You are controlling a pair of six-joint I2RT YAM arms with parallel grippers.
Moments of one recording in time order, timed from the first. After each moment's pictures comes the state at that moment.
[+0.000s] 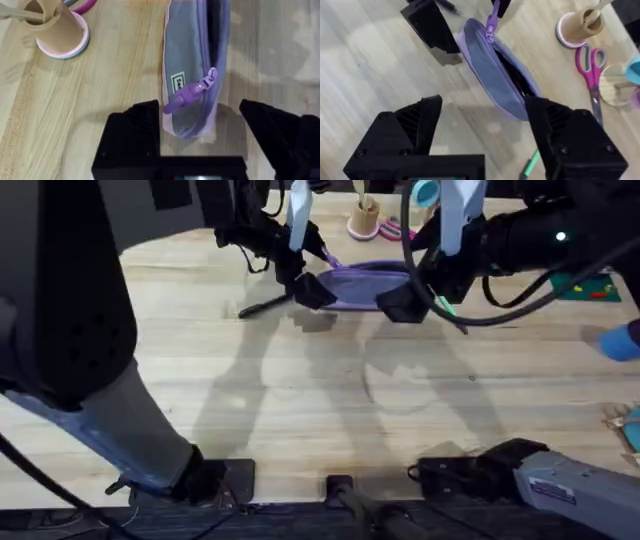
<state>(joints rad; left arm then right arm) -0.24 1.90 1.32 -0.58 0.79 1.00 0.34 1.24 1.15 -0.81 -0.24 -0.61</state>
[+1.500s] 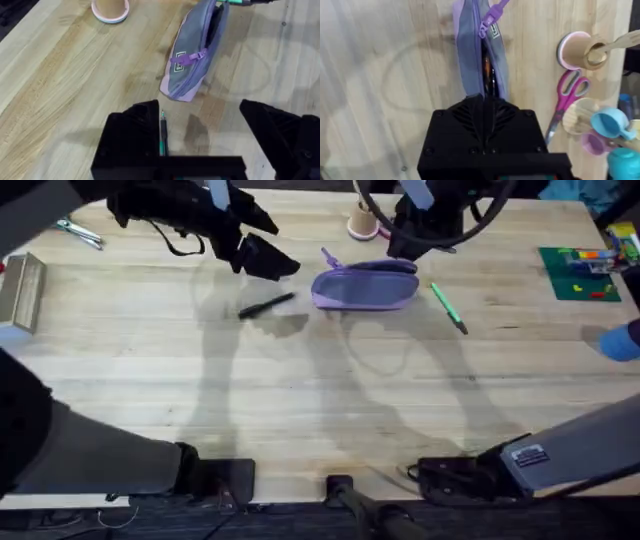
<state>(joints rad) 0.00 1.66 1.32 -0.83 0.90 0.87 0.33 1.73 1.74 -1.25 -0.18 -1.12</state>
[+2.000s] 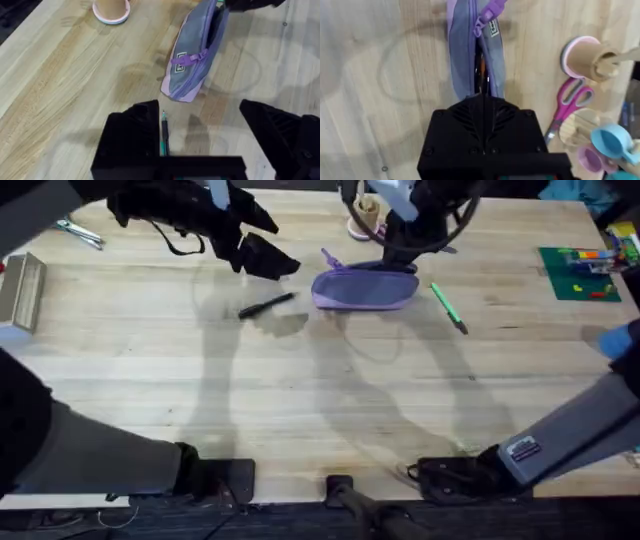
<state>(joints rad) 0.00 1.66 1.32 -0.83 0.90 0.87 0.32 1.84 1.75 -1.21 -0.15 -1.21</state>
